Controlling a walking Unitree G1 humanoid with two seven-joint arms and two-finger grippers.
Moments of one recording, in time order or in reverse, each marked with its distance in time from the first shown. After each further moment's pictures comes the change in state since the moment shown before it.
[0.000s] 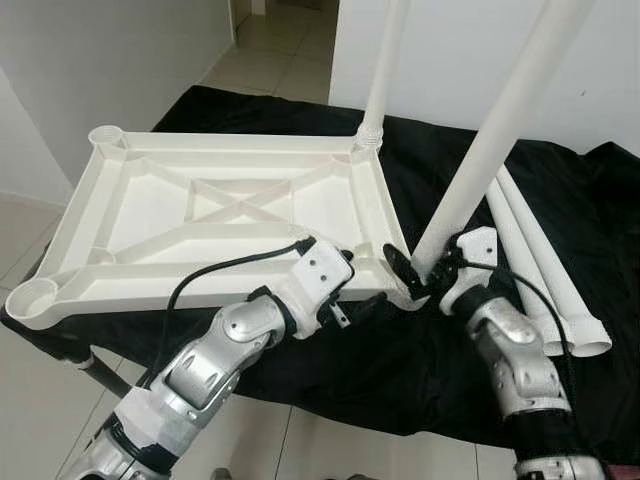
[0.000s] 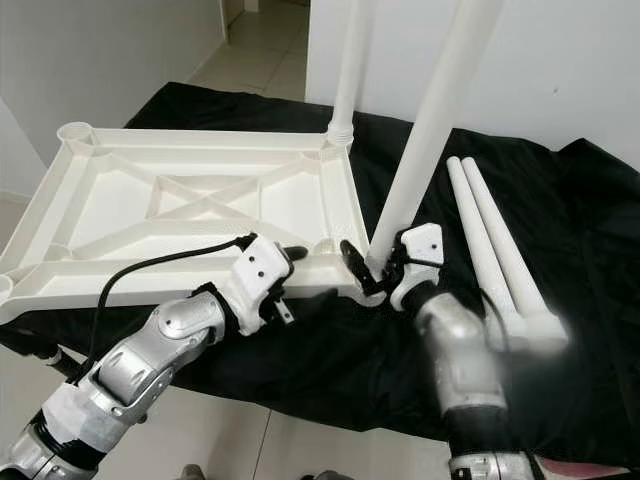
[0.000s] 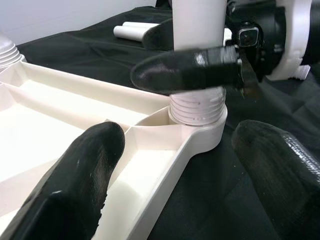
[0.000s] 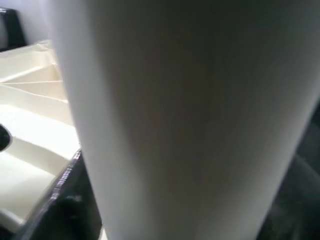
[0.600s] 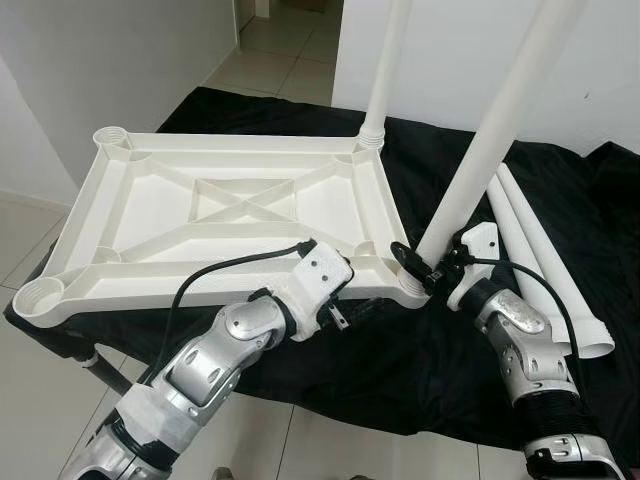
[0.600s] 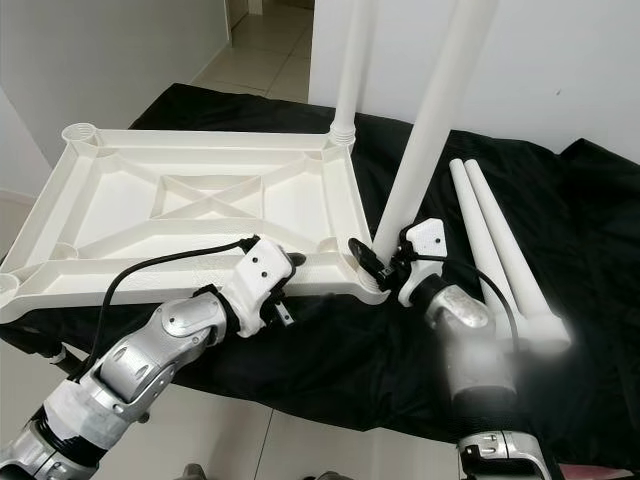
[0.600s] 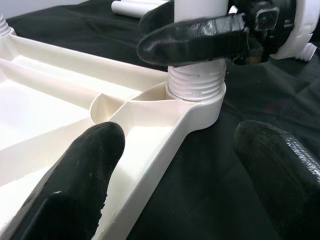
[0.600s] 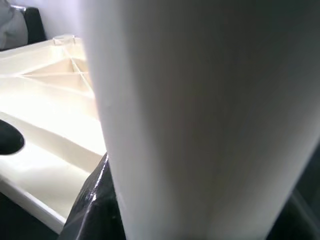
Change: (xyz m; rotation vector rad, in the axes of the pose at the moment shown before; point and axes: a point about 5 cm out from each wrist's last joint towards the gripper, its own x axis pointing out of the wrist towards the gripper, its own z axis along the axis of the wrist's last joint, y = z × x) left arm 0.002 0.000 -0.007 -0.031 0.081 -0.012; right arm -0.003 -0.006 -0.008 0.023 0.014 0.063
